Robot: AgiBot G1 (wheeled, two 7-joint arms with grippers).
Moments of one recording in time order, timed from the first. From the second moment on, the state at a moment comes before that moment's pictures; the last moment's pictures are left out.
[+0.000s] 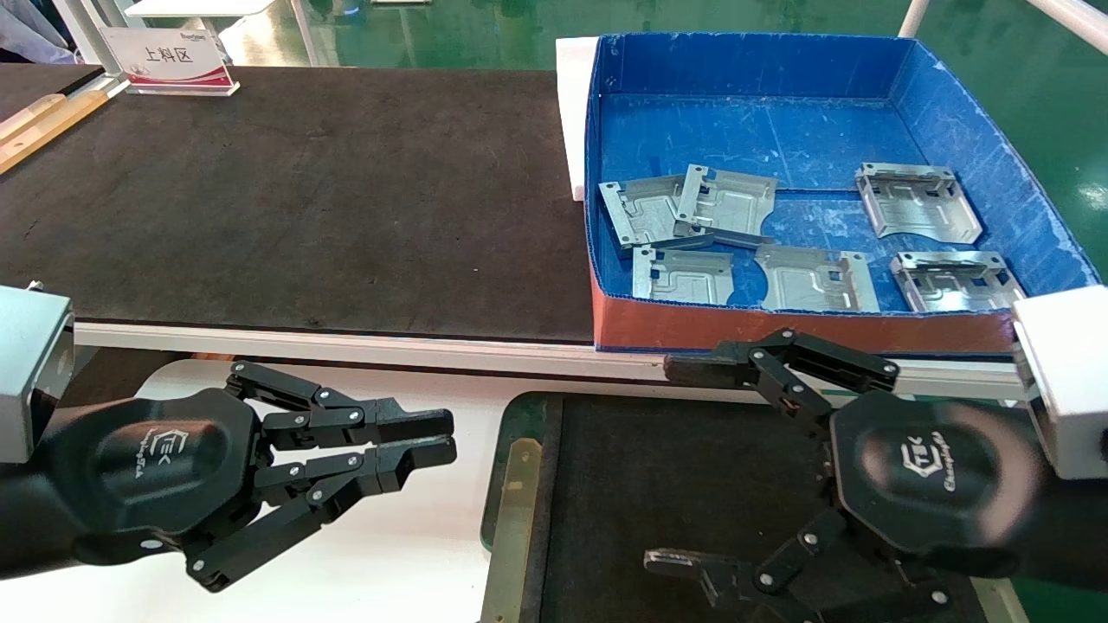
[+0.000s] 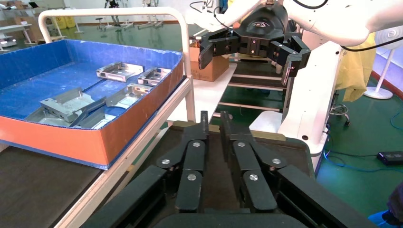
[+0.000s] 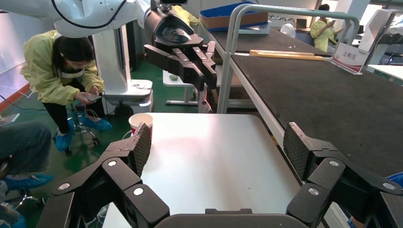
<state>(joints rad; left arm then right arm) -1.10 0.56 0.41 -1.24 0.63 1.43 -0.11 1.08 -0.61 -0.28 1.28 -0.73 -1.50 0.19</state>
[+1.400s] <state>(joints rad) -1.10 0.56 0.41 -1.24 0.63 1.43 -0.11 1.50 -0.83 -0.39 0.67 -1.12 -1.35 -0.07</state>
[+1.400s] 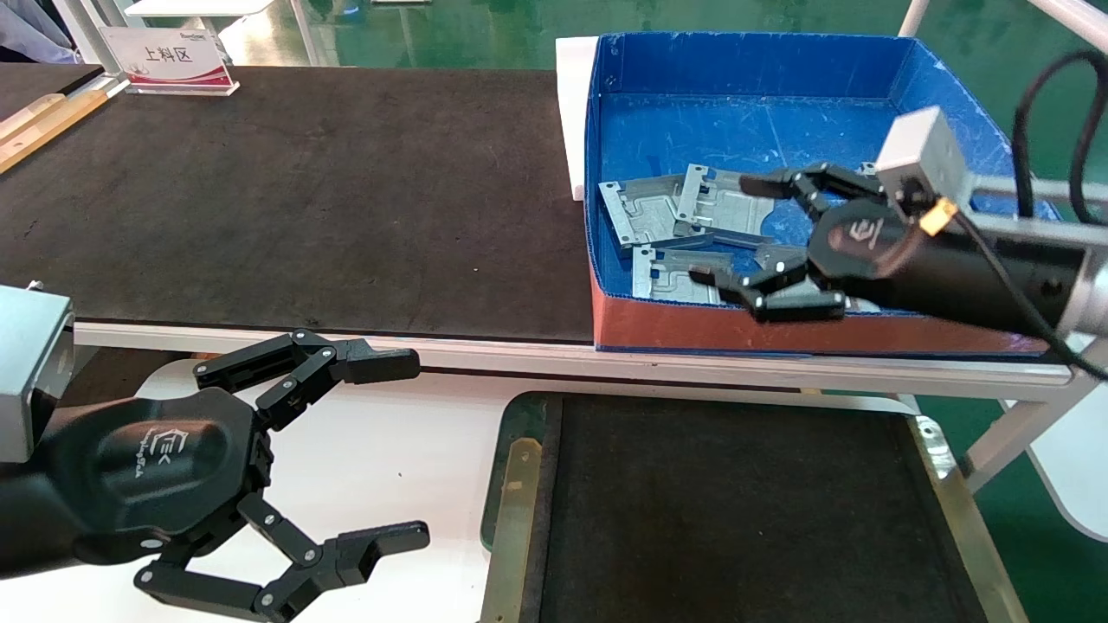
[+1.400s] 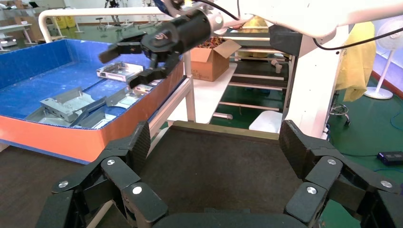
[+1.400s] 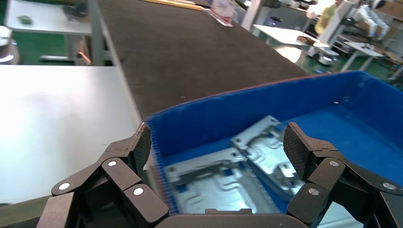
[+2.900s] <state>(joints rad) -1.10 0.56 0.41 -1.24 0.63 1.43 -0.11 1.85 -0.99 -0.46 -0.02 -1.30 -0.91 -0.22</state>
